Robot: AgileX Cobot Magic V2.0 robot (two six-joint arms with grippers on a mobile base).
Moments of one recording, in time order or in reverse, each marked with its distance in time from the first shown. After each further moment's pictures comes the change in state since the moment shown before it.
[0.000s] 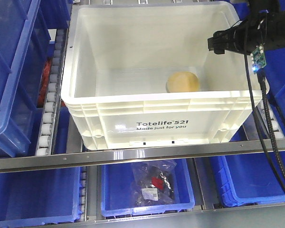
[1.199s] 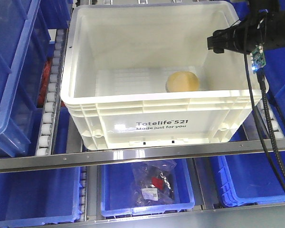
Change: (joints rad) left arm 0.003 0.000 0.001 0.002 0.015 -0.070; right arm 0.000 0.000 0.000 0.006 -0.012 0.007
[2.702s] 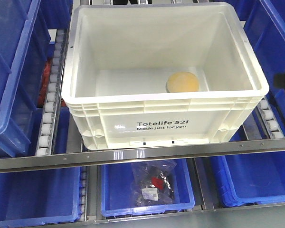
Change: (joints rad) left arm 0.000 0.000 0.000 0.000 0.000 0.000; right arm 0.014 -0.660 0.349 -0.238 0.390 0.261
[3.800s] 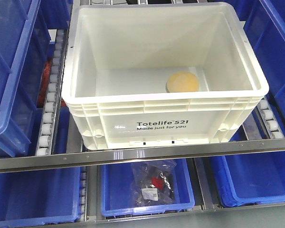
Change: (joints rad) left arm 0.000 0.000 0.000 0.000 0.000 0.000; right arm -0.257 -0.633 0.383 0.106 -0.390 -0.257
